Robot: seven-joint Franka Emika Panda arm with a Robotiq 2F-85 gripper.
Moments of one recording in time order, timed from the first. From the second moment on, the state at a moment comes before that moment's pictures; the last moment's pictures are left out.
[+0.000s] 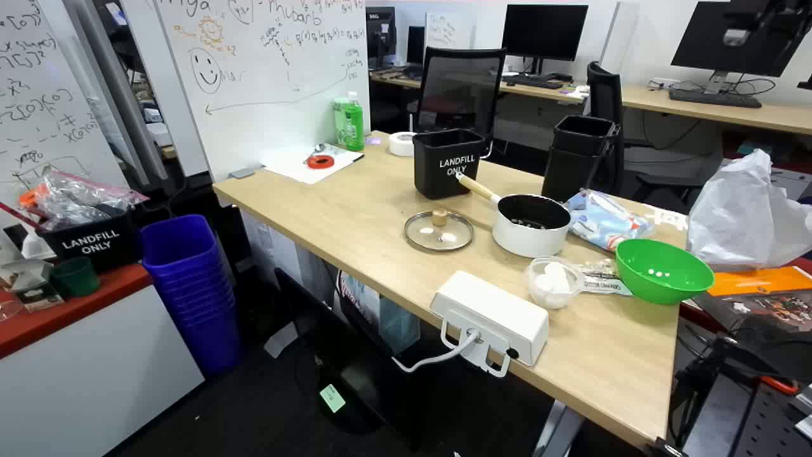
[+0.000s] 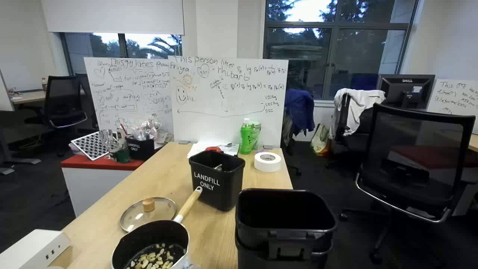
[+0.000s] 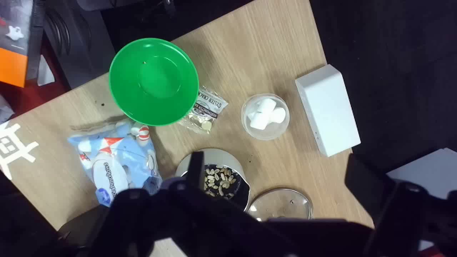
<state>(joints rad) -0.07 -0.70 -0.11 -2.46 0.01 1.80 0.01</state>
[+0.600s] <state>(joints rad) -0.07 -0.70 -0.11 -2.46 0.01 1.80 0.01</state>
